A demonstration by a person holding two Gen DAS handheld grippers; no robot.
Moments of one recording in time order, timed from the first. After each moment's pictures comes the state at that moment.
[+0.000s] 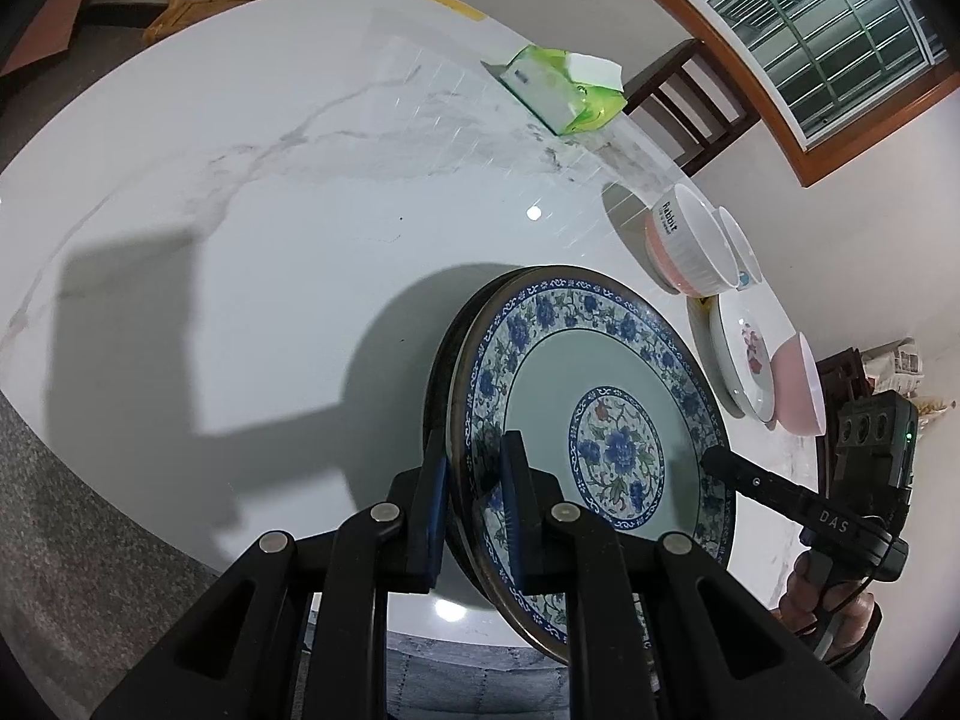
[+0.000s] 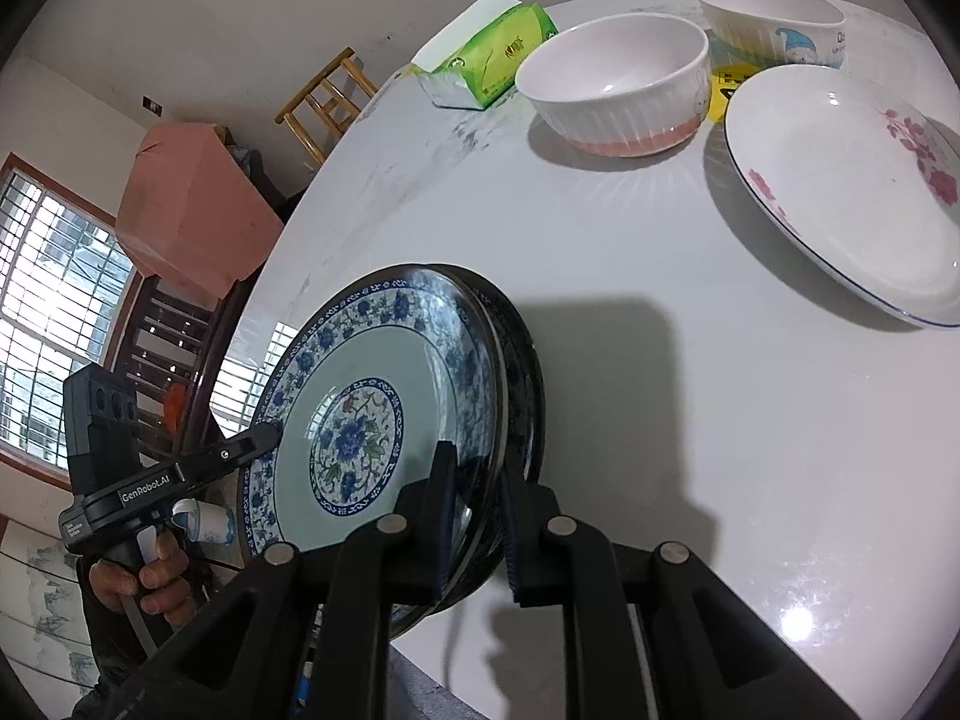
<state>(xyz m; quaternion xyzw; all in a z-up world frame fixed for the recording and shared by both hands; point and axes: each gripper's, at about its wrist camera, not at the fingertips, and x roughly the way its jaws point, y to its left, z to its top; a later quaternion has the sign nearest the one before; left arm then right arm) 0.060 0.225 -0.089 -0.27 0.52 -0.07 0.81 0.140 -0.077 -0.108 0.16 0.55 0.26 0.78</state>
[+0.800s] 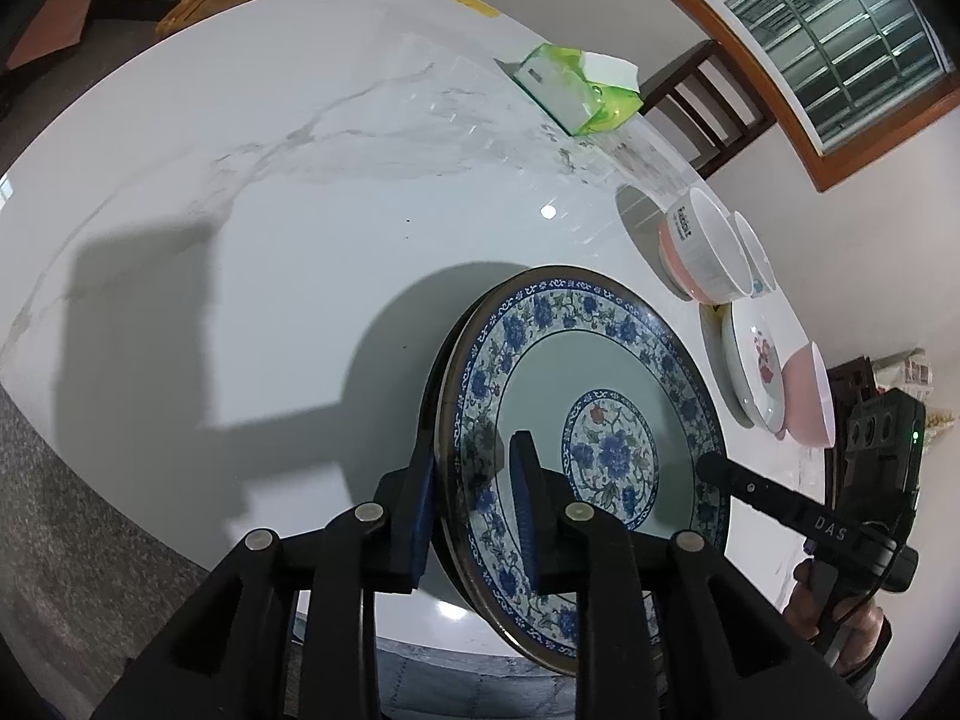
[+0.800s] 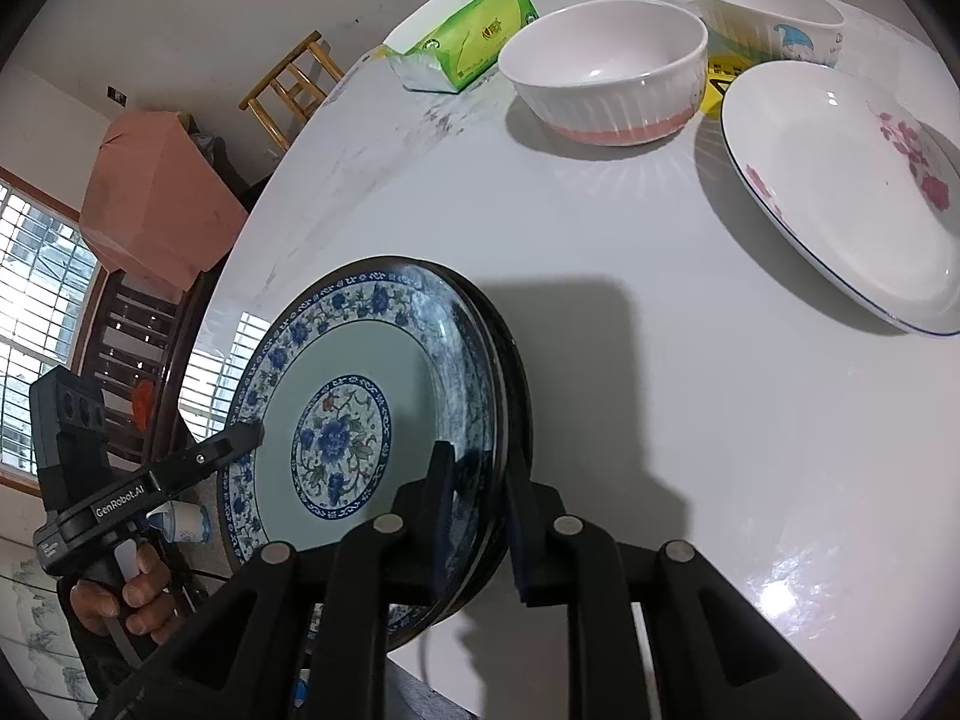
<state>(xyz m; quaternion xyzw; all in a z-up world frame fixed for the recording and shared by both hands) 0.067 0.222 -0.087 -0.27 0.52 -0.05 0.81 0.146 -0.057 -0.106 0.14 0.58 0.22 0.77</state>
